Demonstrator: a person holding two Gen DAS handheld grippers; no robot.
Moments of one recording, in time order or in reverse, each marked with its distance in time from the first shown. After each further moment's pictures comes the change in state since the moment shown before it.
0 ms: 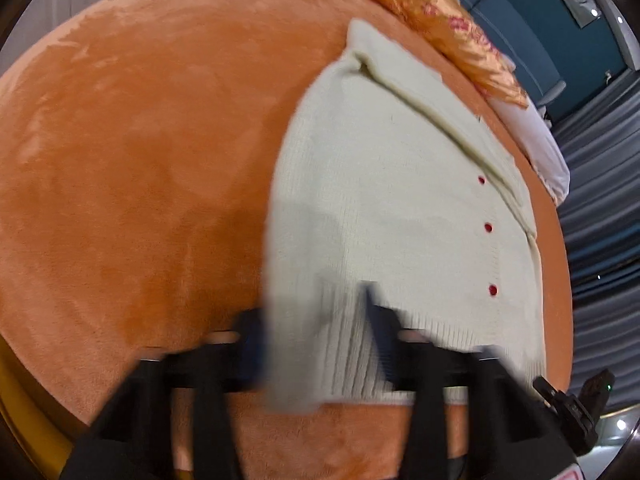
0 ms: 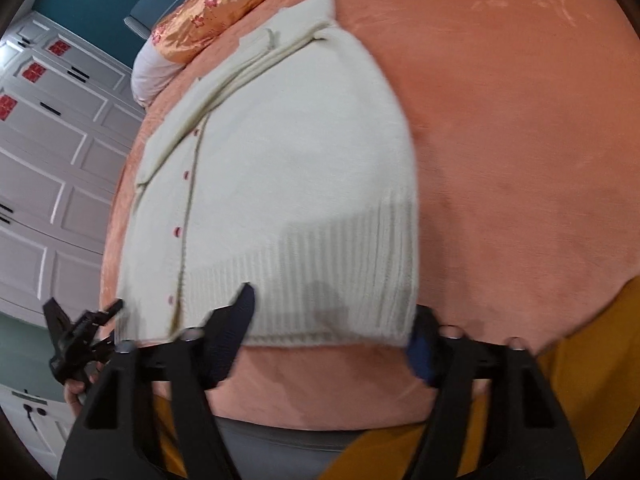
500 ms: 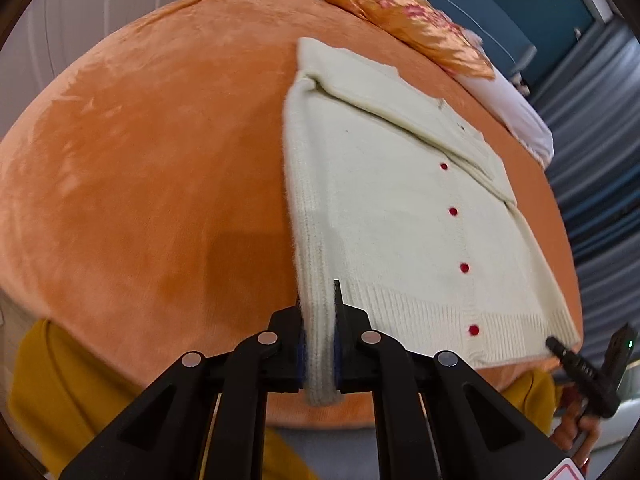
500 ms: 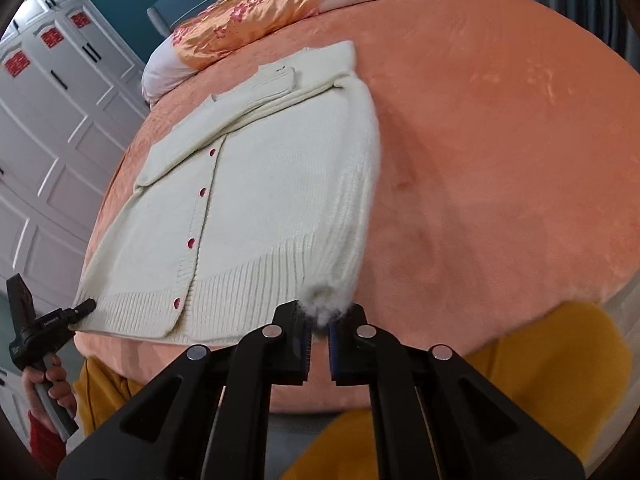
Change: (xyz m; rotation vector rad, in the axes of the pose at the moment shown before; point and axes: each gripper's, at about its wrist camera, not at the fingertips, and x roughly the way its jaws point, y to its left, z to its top) left arm -0.064 -0.025 -0.032 0.180 -0.016 0.019; right arm -0.061 0.025 -0.014 -0.149 -0.104 -0.121
